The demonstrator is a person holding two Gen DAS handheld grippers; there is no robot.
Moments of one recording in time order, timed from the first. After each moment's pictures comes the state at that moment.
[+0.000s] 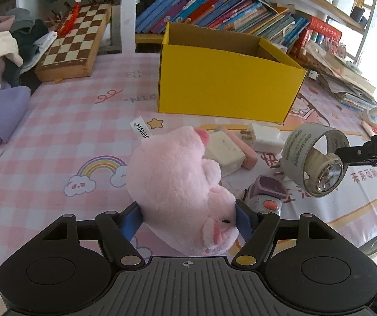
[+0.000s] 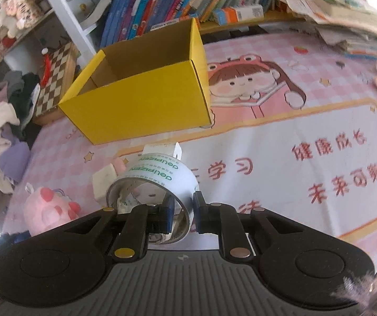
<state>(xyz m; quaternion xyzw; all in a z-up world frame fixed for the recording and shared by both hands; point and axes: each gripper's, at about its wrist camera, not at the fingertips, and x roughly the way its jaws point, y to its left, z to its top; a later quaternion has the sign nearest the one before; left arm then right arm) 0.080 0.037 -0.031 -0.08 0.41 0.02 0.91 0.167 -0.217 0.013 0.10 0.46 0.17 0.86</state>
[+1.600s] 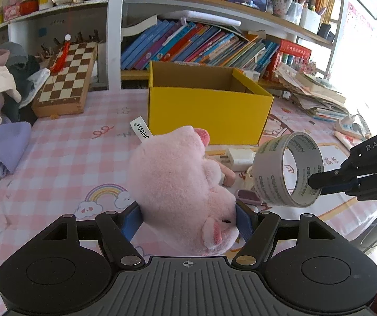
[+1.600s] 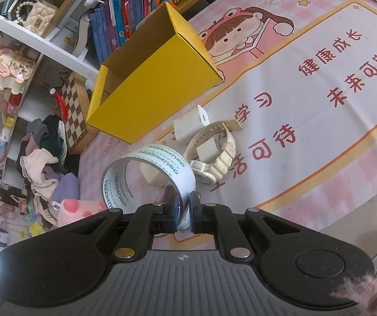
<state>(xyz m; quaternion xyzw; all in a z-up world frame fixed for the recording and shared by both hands) 0.042 0.042 0.000 -0.05 0.34 -0.02 0.94 0.131 -0.231 0.016 0.29 0.50 0.17 0.80</state>
